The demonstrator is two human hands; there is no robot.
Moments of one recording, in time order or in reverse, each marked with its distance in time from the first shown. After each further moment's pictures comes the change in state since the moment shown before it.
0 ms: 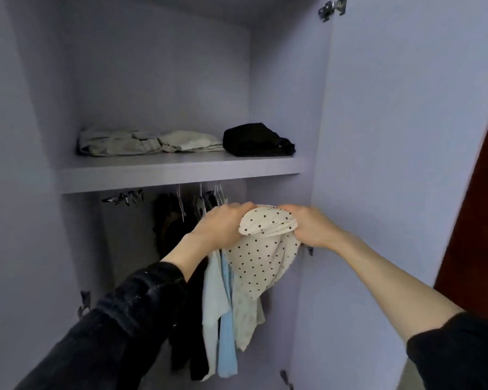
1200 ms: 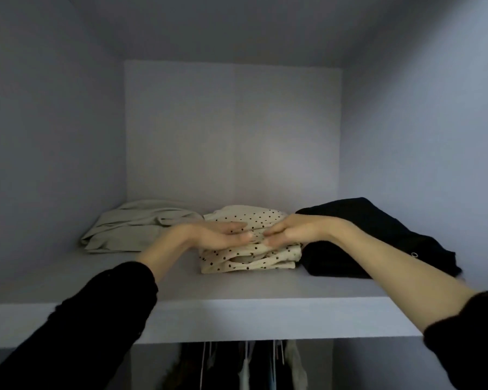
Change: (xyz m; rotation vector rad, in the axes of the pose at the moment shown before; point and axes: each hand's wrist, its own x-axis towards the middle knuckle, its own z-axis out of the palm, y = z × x) left_hand 0.282 -0.300 -0.044 -0.072 -0.364 -0.538; right_hand 0.477 0.028 0.006 0.088 -0.451 -0.390
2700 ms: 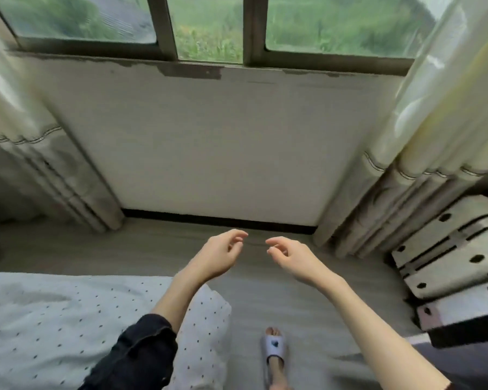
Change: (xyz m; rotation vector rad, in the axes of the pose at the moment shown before) left_hand -1.008 0.068 0.481 -0.558 0.892 -1.710; right_hand -0.471 -0.663 0.628 0.206 -0.965 -1.087
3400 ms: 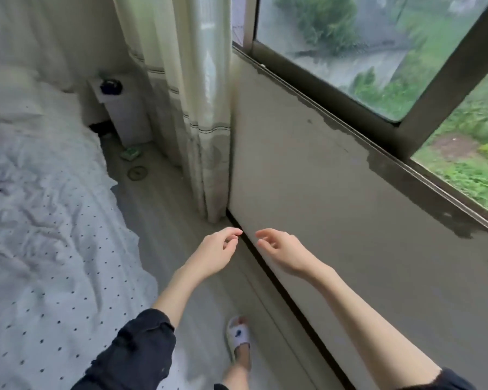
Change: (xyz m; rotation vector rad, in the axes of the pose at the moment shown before) left_hand 0.198 -0.206 -0.242 -0.327 0.683 -0.598; right_hand 0.442 -0.295 0.046 -0.393 -0.608 -0.595
